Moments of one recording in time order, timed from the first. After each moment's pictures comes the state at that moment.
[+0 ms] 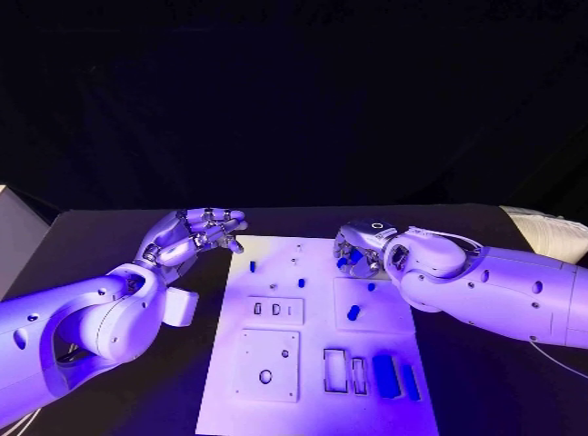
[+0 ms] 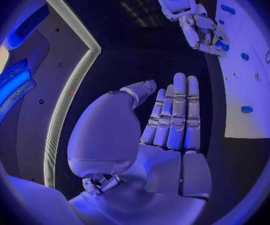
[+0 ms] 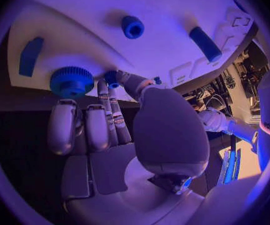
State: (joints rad) left arm 1.17 -1.01 -0.04 1.74 -0.06 -0.32 0.52; left_hand 1.34 -0.16 0.55 0.05 0.20 0.92 0.21 0.25 0.19 1.14 0.14 0.07 0.07 1.16 0.06 0.55 0.54 0.17 0.89 0.16 0.75 0.47; right arm 1.27 -0.73 -0.17 1.41 -1.65 -0.29 -0.22; right_hand 1.31 -0.24 0.58 0.04 0.11 1.09 0.14 0.16 0.25 1.25 0.08 0.07 0.10 1.47 0.00 1.33 1.15 0.09 1.41 0.10 1.32 1.21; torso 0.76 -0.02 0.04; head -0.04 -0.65
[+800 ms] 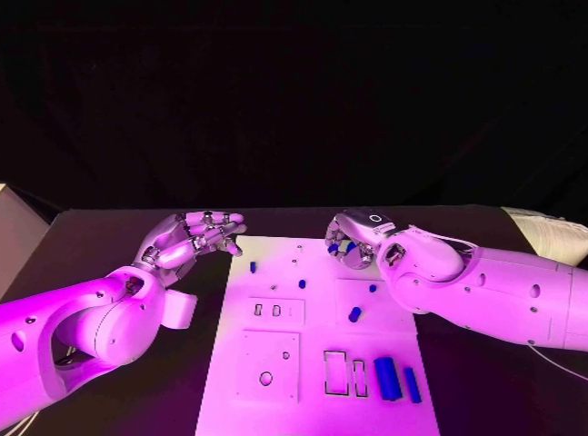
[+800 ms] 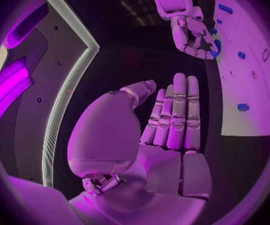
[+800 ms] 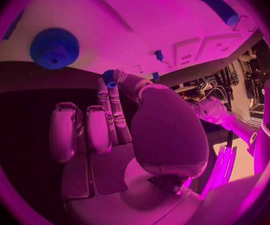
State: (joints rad) left arm 1.17 -1.01 -0.04 1.74 -0.05 -0.32 0.50; left_hand 1.34 -0.16 0.55 0.05 0.20 0.92 0.21 0.25 0.19 1.14 0.14 0.07 0.07 1.15 0.06 0.55 0.54 0.17 0.89 0.16 0.75 0.48; right arm 1.28 -0.72 -0.16 1.46 -1.68 -0.47 -0.28; right_hand 1.34 -0.21 0.63 0.00 0.06 1.14 0.12 0.22 0.32 1.29 0.09 0.09 0.11 1.47 -0.03 1.35 1.16 0.08 1.44 0.08 1.37 1.29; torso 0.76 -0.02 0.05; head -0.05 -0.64
